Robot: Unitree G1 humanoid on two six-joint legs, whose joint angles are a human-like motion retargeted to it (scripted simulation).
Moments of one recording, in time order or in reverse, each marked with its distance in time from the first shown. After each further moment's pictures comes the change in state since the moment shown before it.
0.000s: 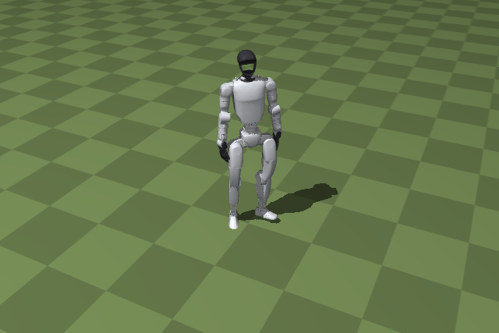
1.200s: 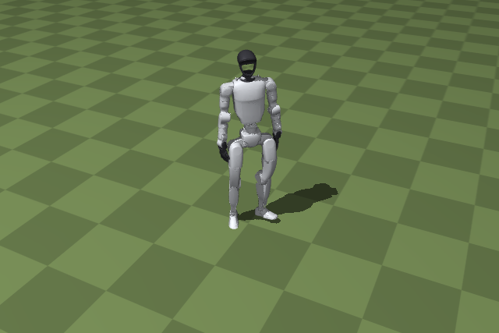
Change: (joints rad) left arm -0.003 -0.001 -0.008 0.002 -0.004 0.000 0.000; right arm 0.001 0.000 -0.007 -0.001 0.002 0.003 0.003; waist 0.006 0.000 0.001; left_leg 0.001 0.002 0.002 0.000 -0.001 -0.001; right_leg 0.000 0.002 0.000 0.000 0.000 -0.001
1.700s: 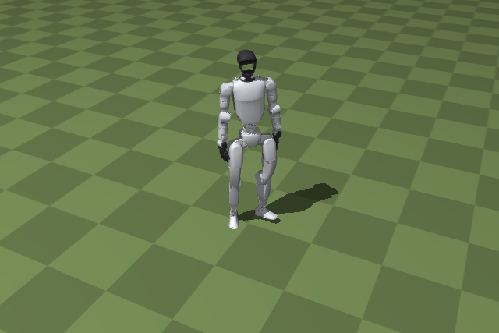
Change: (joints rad) left arm -0.001 0.000 -0.004 0.001 -0.002 0.000 0.000; right arm 0.000 0.000 -0.004 0.000 0.001 0.001 0.003; waist 0.003 0.001 -0.001; left_leg 0.000 0.000 -0.003 0.001 -0.001 0.000; right_leg 0.000 0.000 -0.001 0.000 0.000 -0.001
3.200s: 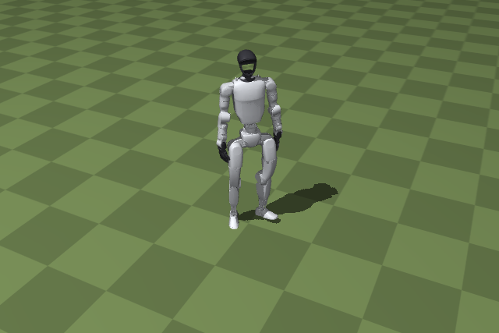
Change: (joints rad) left arm -0.011 0.015 -0.022 0.003 -0.001 0.001 0.002; right arm -0.009 -0.007 -0.006 0.003 0.003 0.000 -0.002; waist 0.007 -0.006 0.001; left_leg 0.002 0.004 -0.004 0.001 0.001 -0.002; right_leg -0.001 0.002 0.003 0.002 0.000 -0.002
